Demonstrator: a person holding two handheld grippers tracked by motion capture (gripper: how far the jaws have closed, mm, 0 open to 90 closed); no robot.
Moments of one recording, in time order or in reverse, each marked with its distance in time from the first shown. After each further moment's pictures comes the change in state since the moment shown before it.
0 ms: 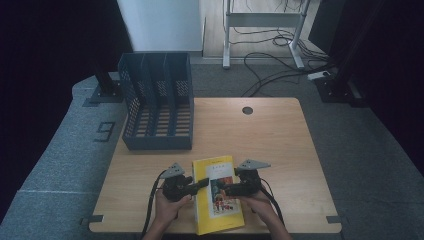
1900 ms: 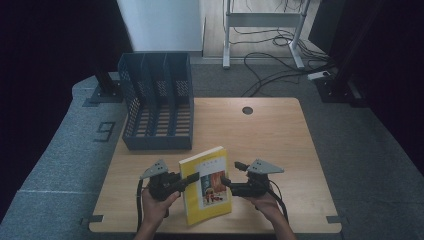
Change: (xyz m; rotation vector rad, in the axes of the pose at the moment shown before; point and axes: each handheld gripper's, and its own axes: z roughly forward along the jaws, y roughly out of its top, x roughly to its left) left arm -0.005 0.020 -0.047 -0.122 -0.046 0.021; right arm 0.007 0.008 -0.033 -0.210 0.017 -0.109
